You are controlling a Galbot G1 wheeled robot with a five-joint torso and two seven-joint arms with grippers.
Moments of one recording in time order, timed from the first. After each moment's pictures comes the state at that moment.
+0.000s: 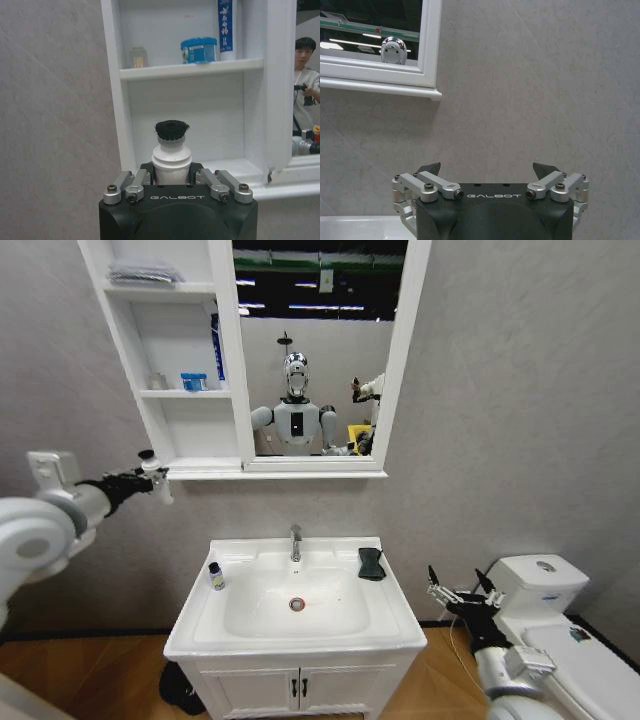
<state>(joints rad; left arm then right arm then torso) 0.35 -0.38 -0.40 -1.93 -1.37 0.70 -0.42 -1.50 1.44 0.81 2.32 0.17 -0.18 0.03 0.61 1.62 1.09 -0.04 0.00</state>
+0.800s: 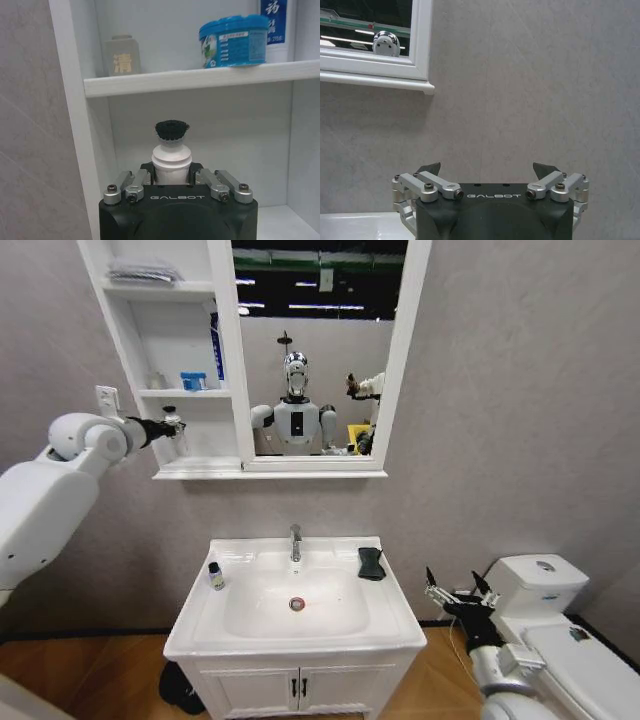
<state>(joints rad) -0.29 -0.70 0.17 -1.30 -1.09 0.67 -0.17 -1.47 1.45 0.81 2.28 0.17 -0.18 0.03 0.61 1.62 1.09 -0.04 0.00</state>
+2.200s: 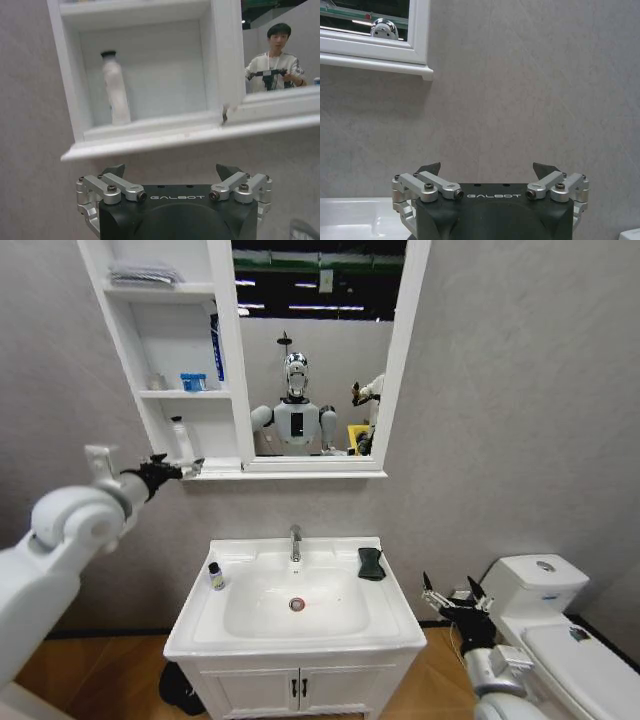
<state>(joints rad) 0.72 -0.62 -0.47 -2.07 -1.01 0.59 -0.38 -1.49 1.47 0.81 2.23 0.15 -0.14 0.02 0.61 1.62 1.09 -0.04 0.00</state>
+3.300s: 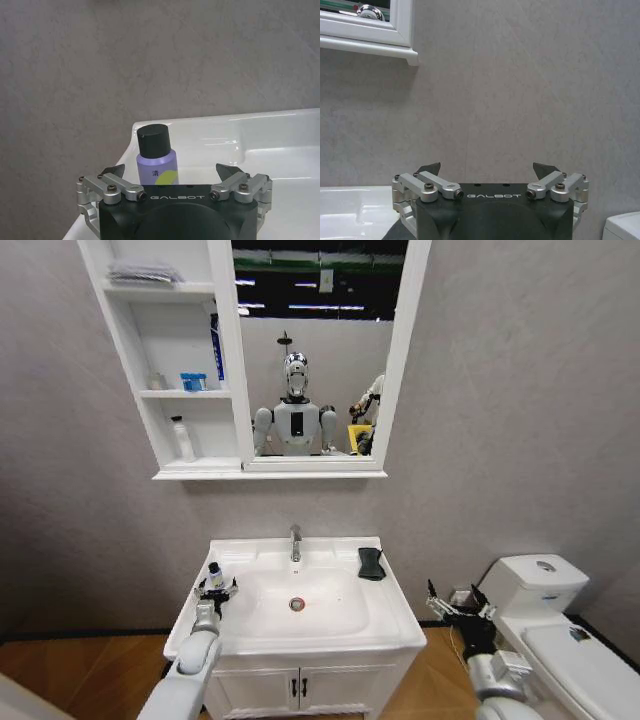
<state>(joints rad) 0.89 -1.27 -0.39 -1.40 -0.25 0.11 -0.24 -1.48 1.46 0.84 2.14 0.16 -0.09 0.02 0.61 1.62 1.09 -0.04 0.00</state>
